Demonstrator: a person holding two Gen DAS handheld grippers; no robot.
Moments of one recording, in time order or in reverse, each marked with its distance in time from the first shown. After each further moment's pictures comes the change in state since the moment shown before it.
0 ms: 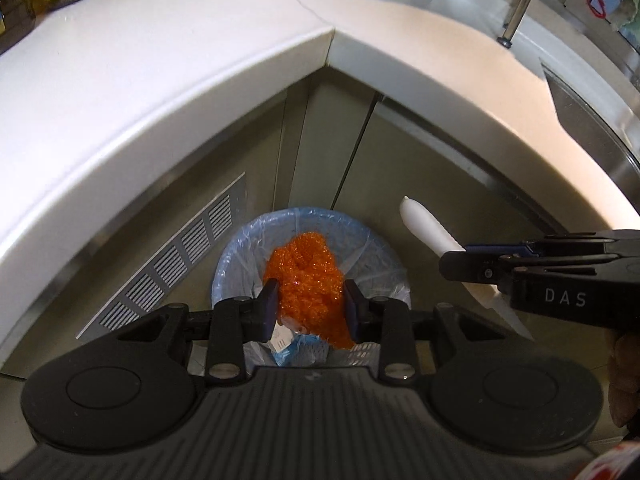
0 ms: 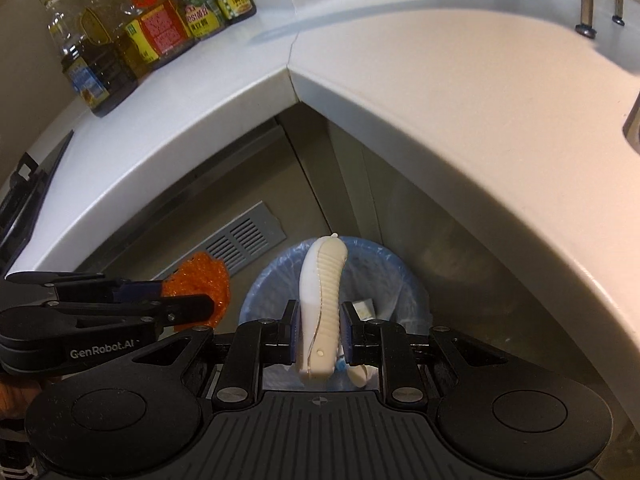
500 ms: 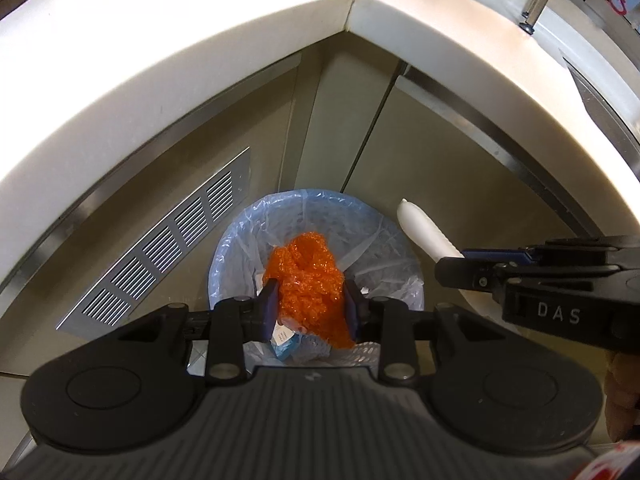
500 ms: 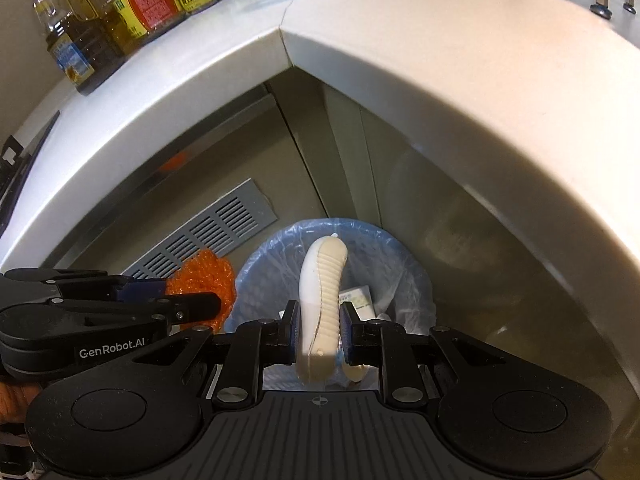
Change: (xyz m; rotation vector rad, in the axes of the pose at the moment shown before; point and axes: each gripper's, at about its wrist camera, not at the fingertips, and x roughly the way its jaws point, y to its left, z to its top) left arm 0.028 0.004 -0.004 -0.034 0.044 0.009; right arm 0.027 0.000 0.000 -0.005 0.048 -0.026
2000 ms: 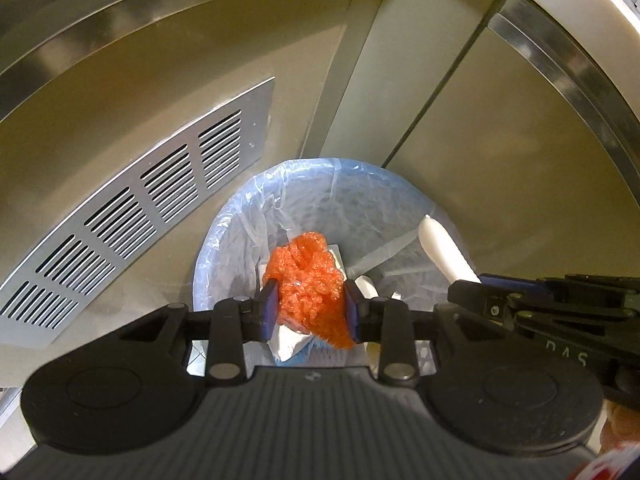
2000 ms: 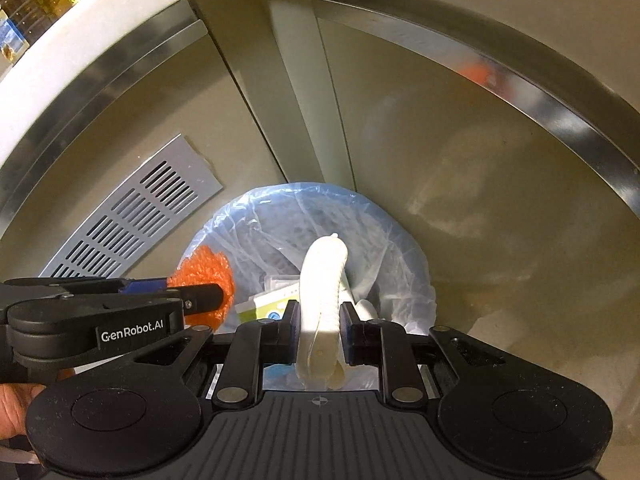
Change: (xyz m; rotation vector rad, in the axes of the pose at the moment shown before) left arm 0.094 0.017 -0.007 -0.099 0.056 0.010; right arm 0.083 -0.022 -0.011 0.058 0.051 -0.083
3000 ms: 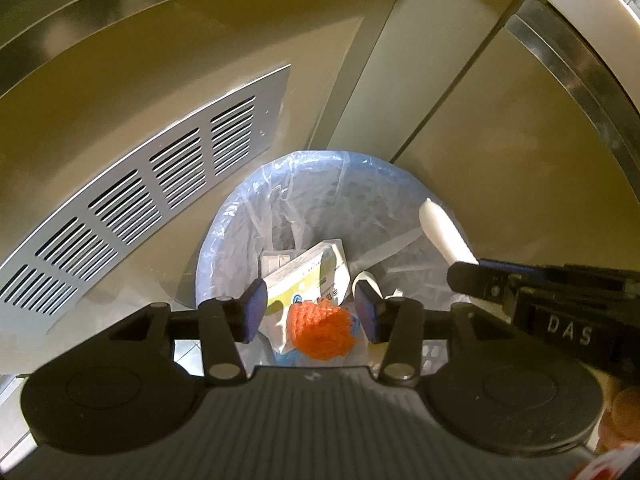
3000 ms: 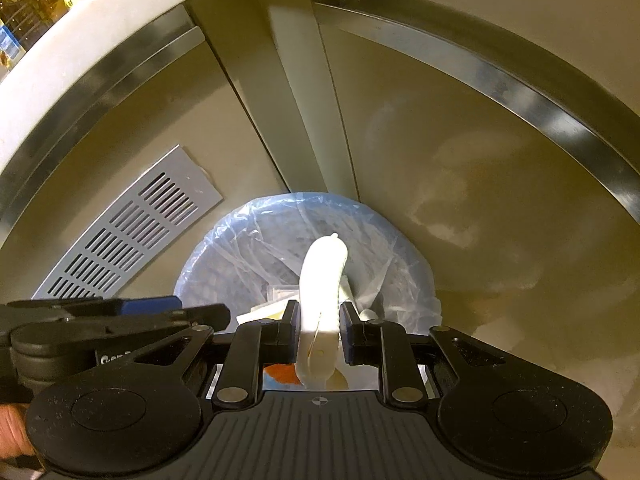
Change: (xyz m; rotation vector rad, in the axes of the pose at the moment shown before) left arm -0.001 0.008 -0.004 -0.035 0.020 -0.001; right arm 0.001 -0.001 0.004 0.008 -0.007 0.015
